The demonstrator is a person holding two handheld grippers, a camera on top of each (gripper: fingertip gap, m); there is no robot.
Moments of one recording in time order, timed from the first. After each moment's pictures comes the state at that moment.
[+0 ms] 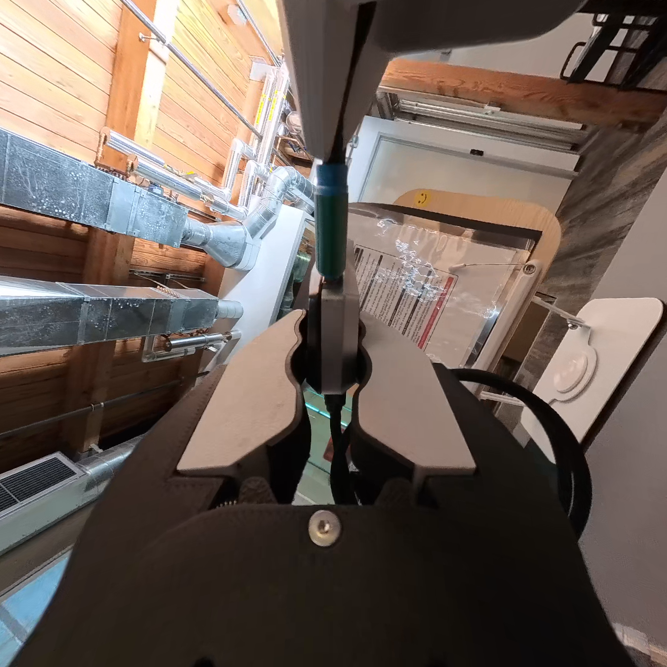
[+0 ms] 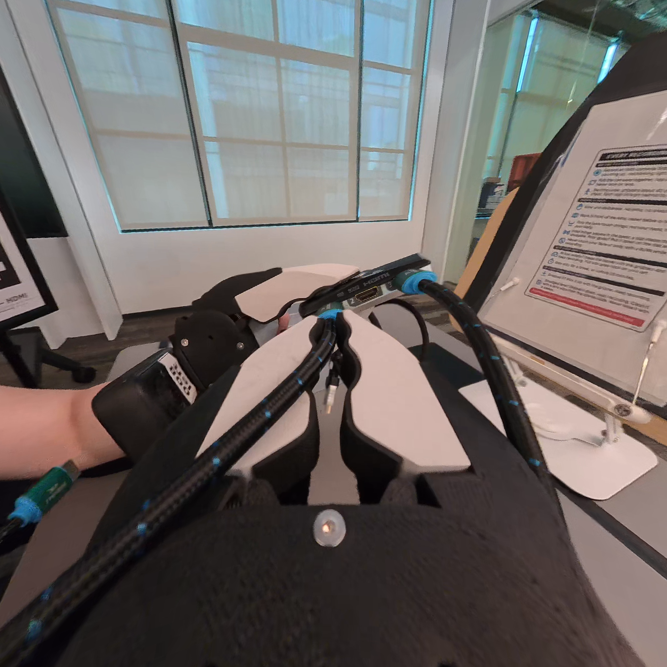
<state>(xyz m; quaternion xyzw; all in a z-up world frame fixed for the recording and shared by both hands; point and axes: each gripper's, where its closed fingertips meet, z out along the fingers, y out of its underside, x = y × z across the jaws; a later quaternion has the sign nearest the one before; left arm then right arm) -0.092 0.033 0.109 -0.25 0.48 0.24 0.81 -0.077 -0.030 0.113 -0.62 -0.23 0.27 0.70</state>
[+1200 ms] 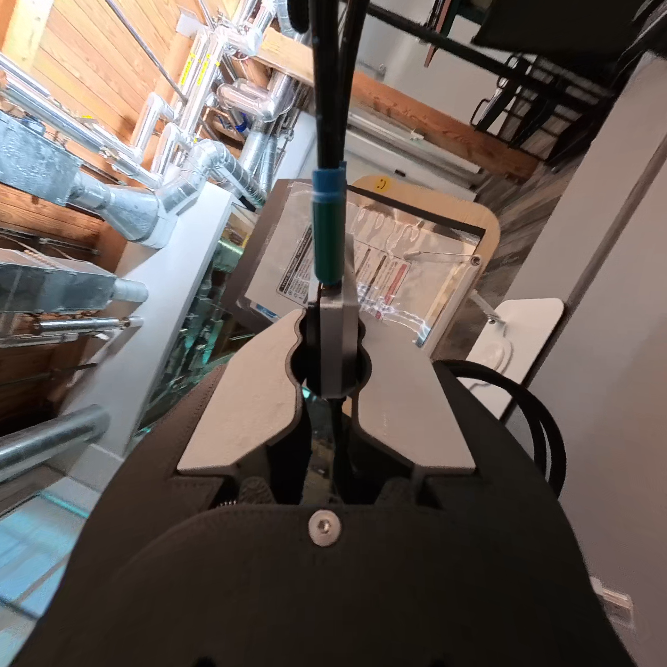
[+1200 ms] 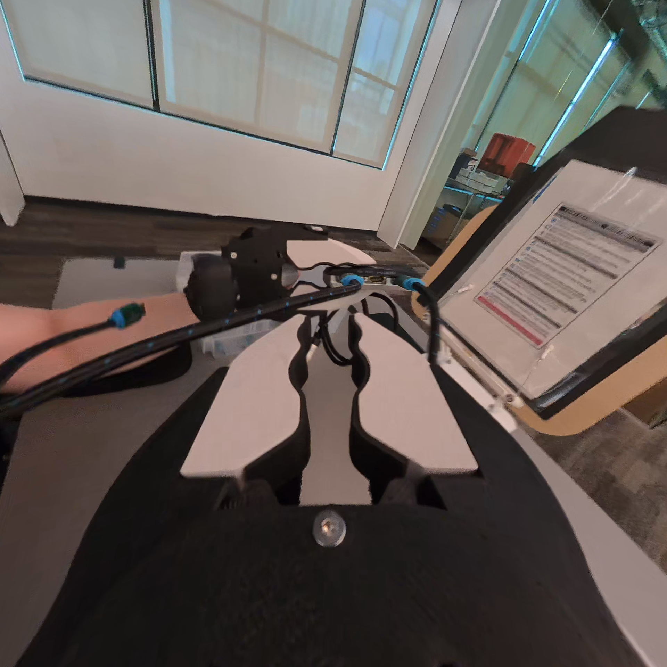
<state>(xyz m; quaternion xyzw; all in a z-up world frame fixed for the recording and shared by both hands) -0.115 0.066 0.104 -0.32 0.53 0.12 0.78 -0.082 -0.082 0.145 -0.66 -0.32 0.12 0.67</state>
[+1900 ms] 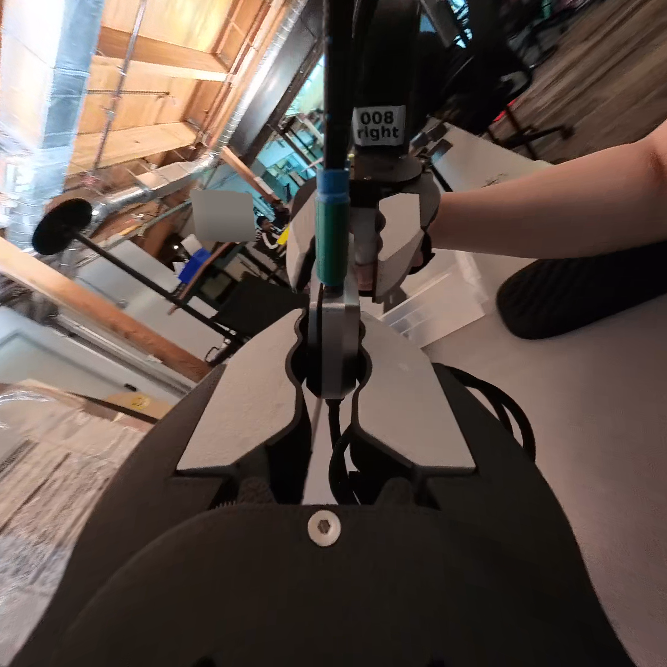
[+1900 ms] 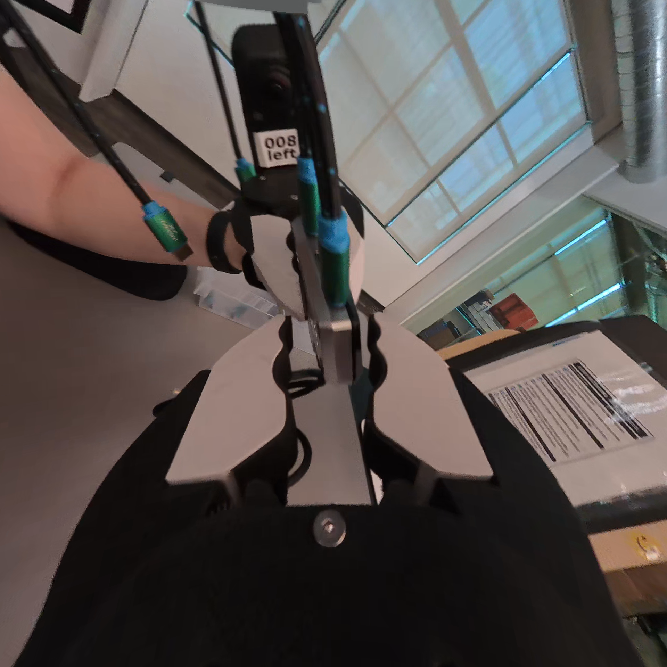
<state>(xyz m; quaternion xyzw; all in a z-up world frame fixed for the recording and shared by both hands) -0.092 -0.091 0.092 -0.18 0.69 -0.35 0.61 -0.098 -0.086 0.101 -0.48 -0.54 0.04 0.69</state>
